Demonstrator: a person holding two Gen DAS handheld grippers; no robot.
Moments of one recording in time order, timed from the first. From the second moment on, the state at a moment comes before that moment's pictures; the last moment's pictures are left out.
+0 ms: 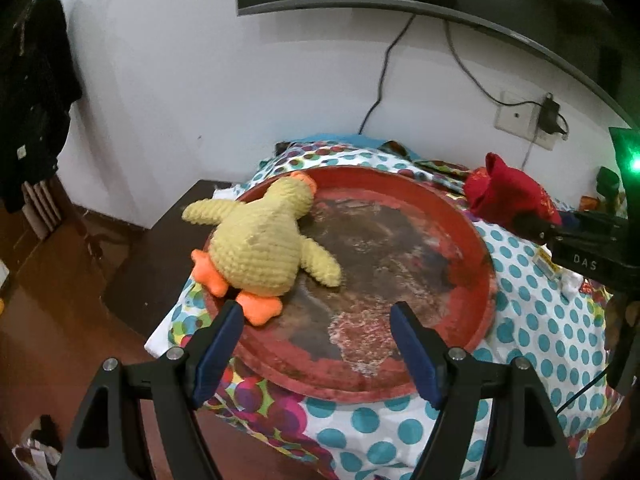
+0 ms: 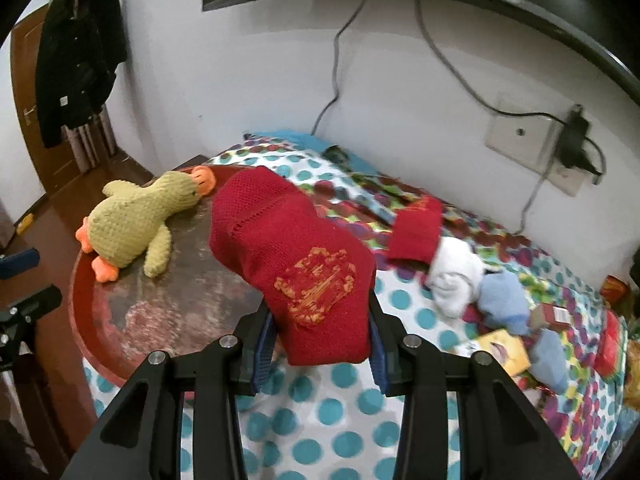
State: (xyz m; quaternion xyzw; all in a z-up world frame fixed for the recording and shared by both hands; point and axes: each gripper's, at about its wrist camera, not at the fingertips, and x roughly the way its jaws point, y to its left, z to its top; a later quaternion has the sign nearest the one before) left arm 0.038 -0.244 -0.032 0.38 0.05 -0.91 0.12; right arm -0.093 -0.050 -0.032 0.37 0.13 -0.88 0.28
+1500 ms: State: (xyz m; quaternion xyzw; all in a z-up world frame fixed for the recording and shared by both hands) left arm 0.033 -0.293 -0.066 0.42 0.12 -0.89 0.14; right arm -0.208 -0.242 -0.093 0.47 0.17 -0.82 0.30
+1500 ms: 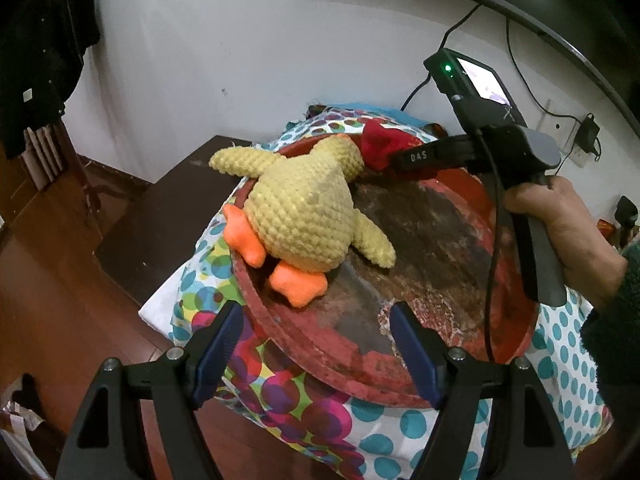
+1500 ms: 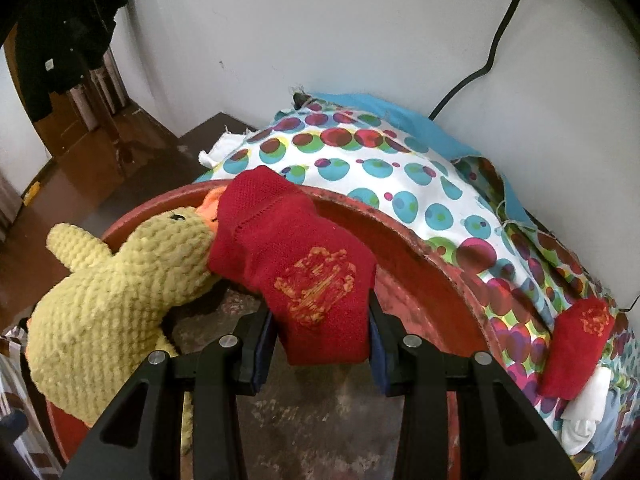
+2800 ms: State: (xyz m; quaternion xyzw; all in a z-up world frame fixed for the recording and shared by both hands) left arm 0.029 -0.179 -0.069 0.42 0.01 -0.91 0.05; right arm -0.116 0.101 -0.043 0.43 0.10 -0.88 0.16
